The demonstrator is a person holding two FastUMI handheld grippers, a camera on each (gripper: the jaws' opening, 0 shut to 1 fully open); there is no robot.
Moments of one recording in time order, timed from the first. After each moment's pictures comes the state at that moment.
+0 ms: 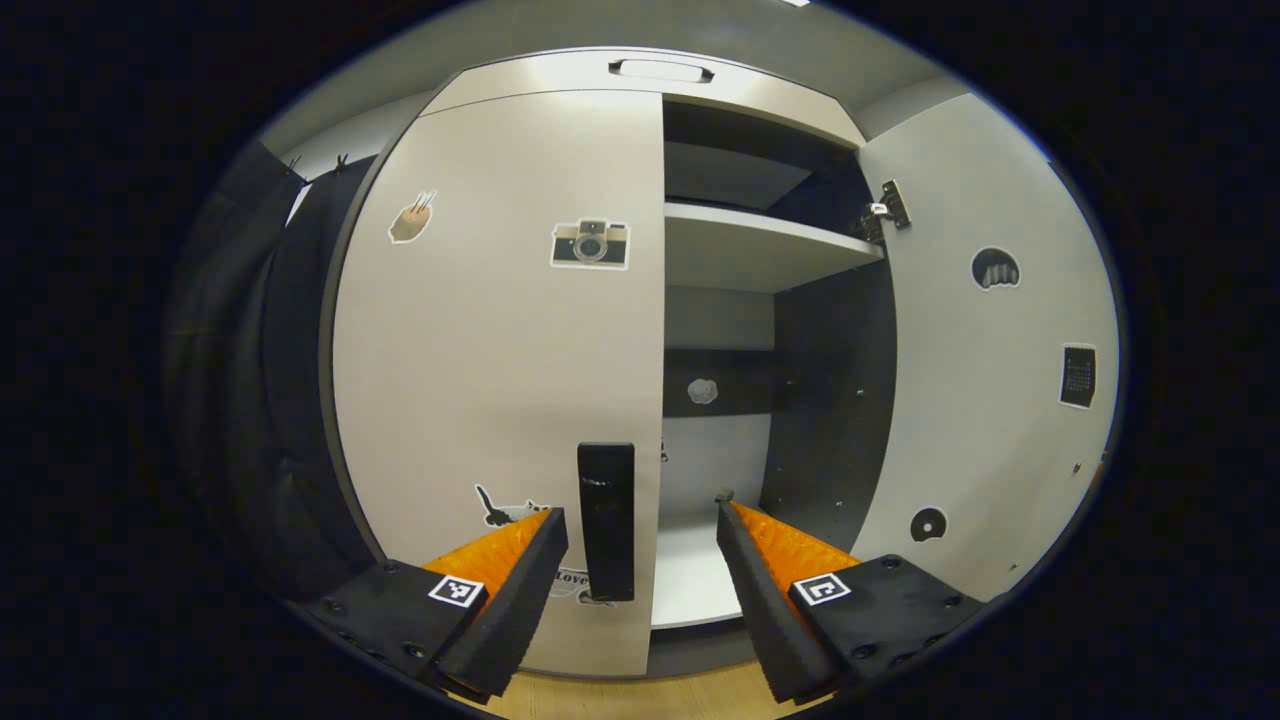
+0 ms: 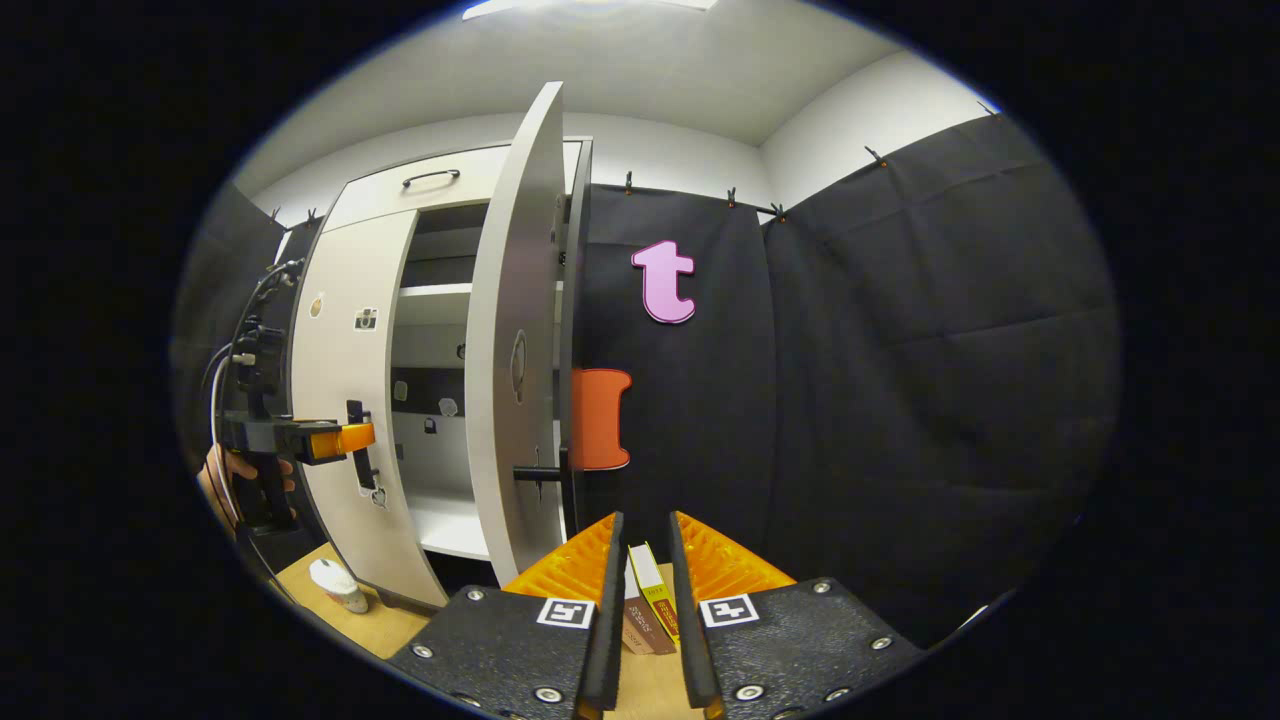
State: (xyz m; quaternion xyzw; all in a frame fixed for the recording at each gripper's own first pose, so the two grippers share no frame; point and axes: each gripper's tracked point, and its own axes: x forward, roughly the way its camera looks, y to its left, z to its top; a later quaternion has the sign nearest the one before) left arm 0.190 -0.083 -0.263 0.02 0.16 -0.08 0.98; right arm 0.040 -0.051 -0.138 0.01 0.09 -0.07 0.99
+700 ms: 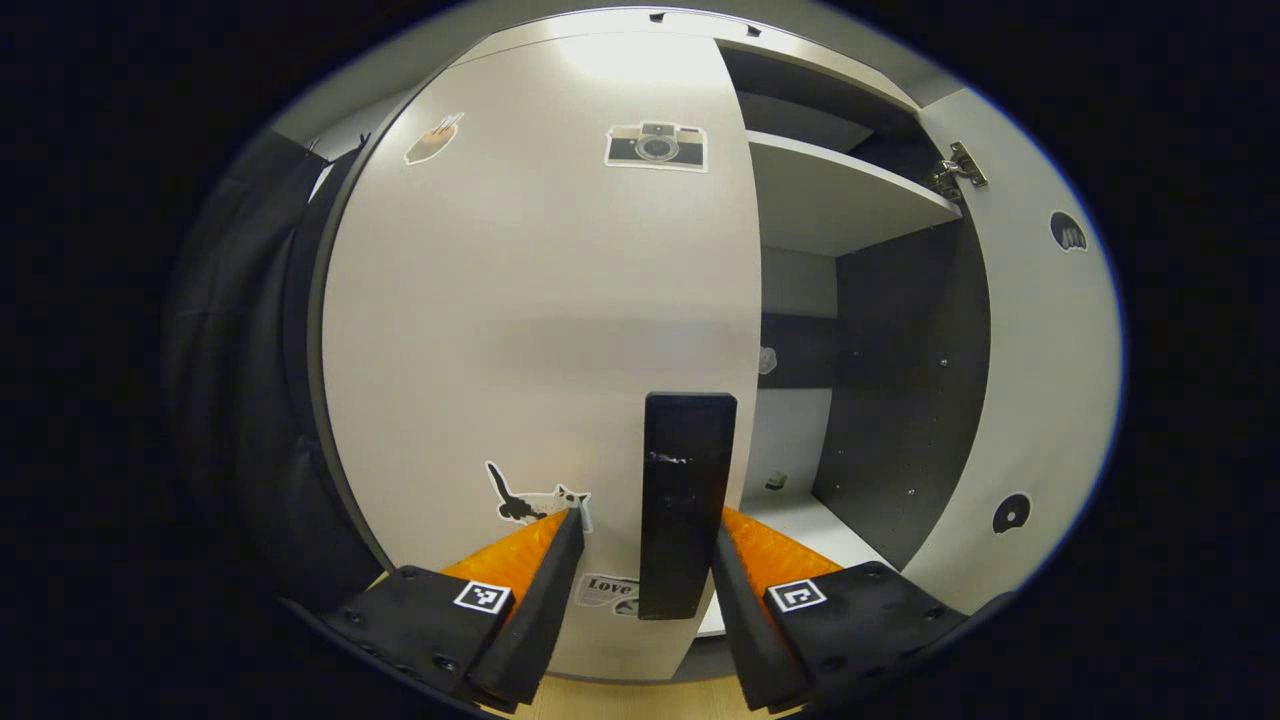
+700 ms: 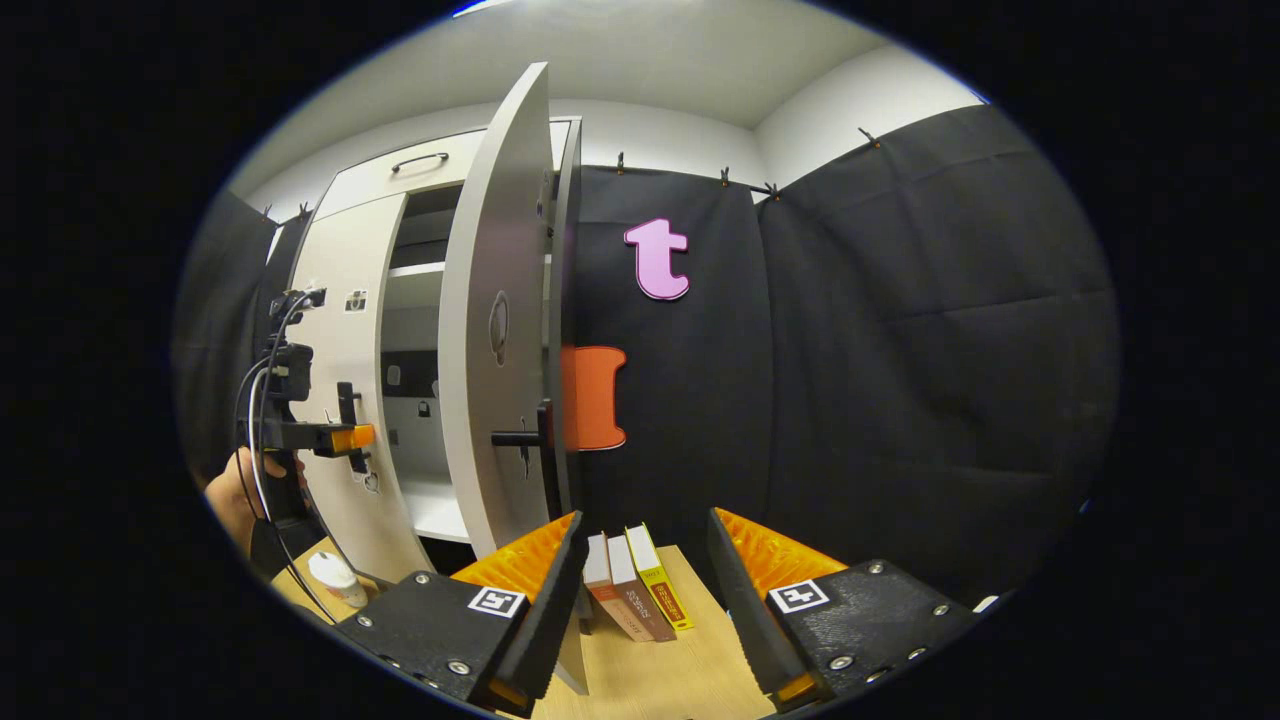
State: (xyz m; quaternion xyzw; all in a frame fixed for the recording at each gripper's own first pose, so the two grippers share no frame) left arm 0.230 -0.056 -0.306 0.03 0.18 -0.03 0.98; right arm 0.039 -0.057 -0.161 0.02 0.11 -0.07 0.99
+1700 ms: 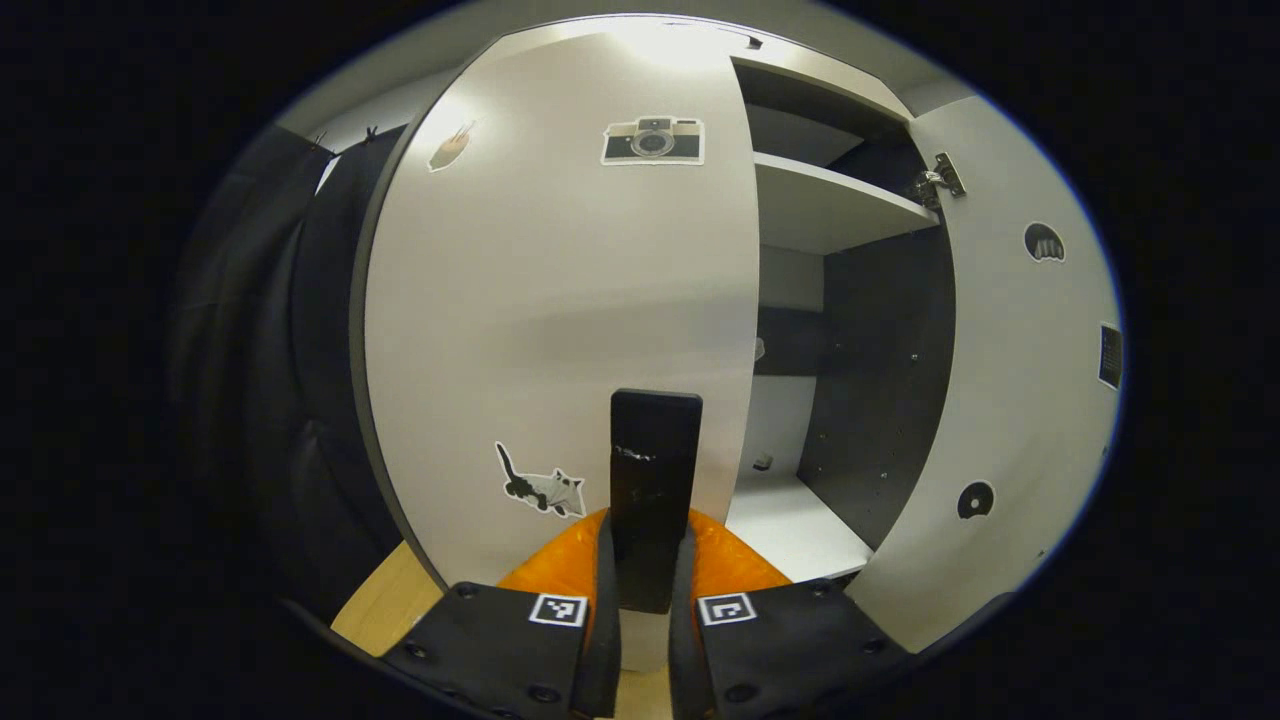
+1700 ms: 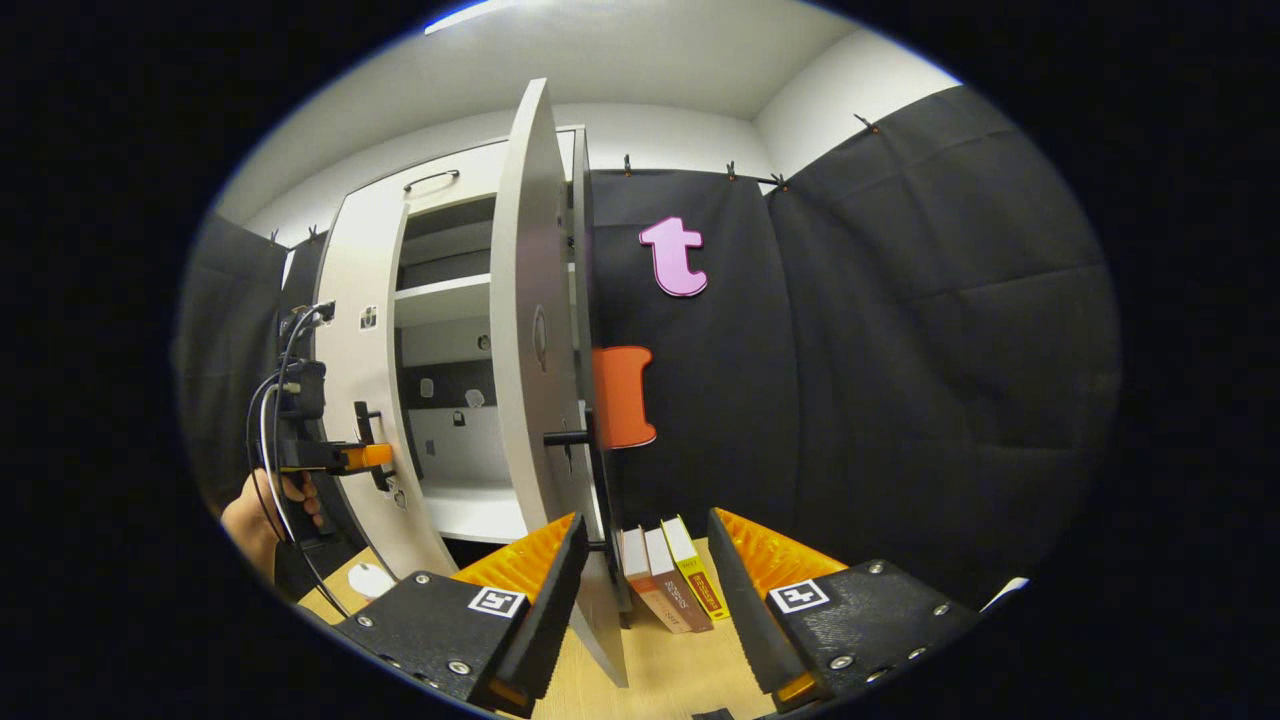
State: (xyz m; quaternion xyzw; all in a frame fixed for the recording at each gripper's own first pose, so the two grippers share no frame) left arm 0.178 -0.050 -0.295 0.02 0.20 -0.03 0.98; right arm 0.005 -0.031 -0.139 0.05 0.11 -0.04 0.99
